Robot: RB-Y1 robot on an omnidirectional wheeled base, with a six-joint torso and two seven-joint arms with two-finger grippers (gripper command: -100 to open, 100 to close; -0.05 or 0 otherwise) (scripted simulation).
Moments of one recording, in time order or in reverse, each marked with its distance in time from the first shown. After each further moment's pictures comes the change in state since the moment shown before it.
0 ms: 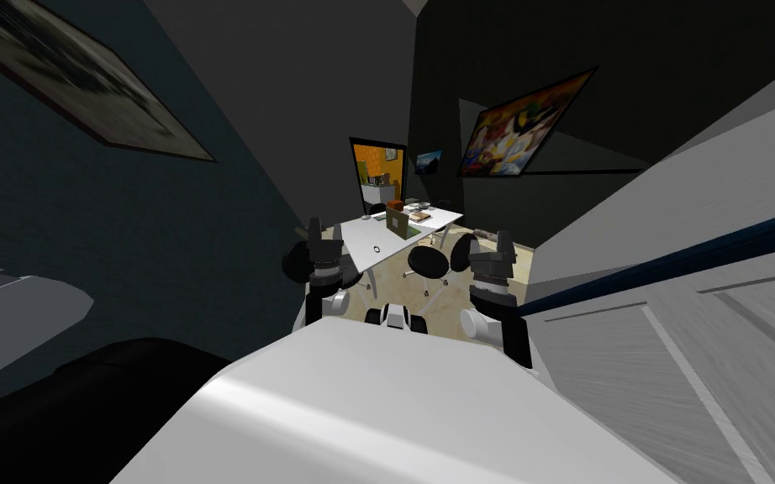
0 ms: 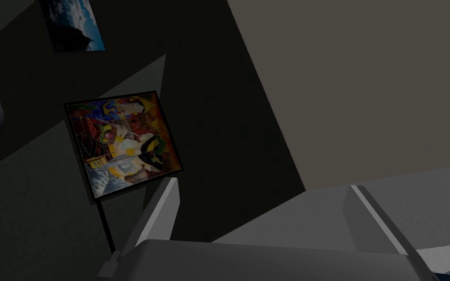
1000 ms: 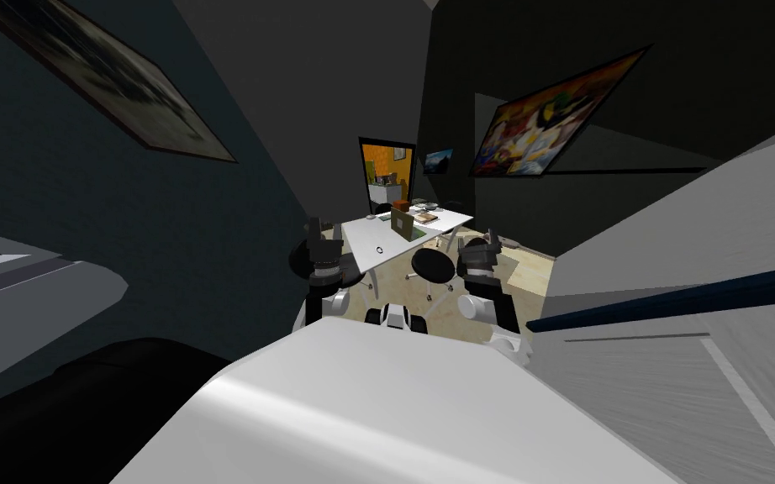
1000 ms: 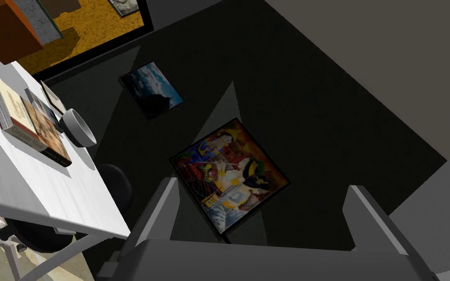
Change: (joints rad) left arm 0.000 0.000 0.000 0.000 0.000 0.000 0.000; right arm -0.180 -0.072 -0.029 0.164 -0.252 0.134 -0.241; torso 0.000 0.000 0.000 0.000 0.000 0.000
